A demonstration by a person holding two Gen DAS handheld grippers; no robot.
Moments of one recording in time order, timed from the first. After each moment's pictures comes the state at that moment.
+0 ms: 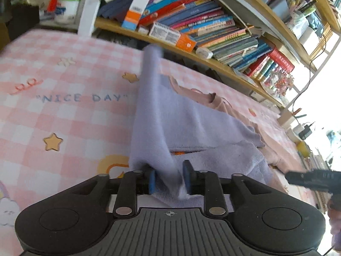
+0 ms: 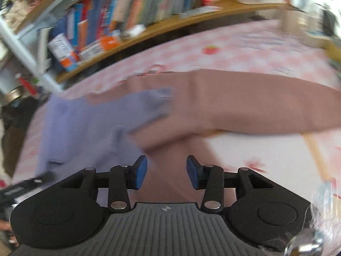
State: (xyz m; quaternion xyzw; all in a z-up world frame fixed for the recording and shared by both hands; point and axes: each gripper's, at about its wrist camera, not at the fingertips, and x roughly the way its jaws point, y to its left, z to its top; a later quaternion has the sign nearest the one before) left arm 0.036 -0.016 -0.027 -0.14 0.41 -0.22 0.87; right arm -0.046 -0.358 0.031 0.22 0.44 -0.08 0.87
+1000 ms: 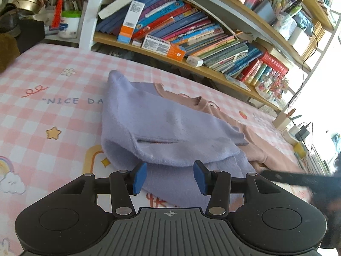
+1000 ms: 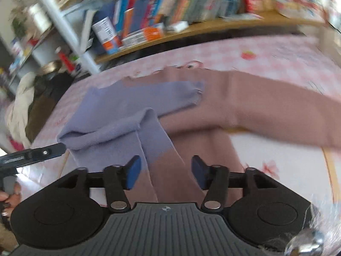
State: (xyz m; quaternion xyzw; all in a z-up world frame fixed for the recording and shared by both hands) left arm -0.018 -0.034 -0.003 -0.13 0.38 -0.19 0.89; right arm -0.046 -0.345 0.017 0.16 0.42 0.07 0.89
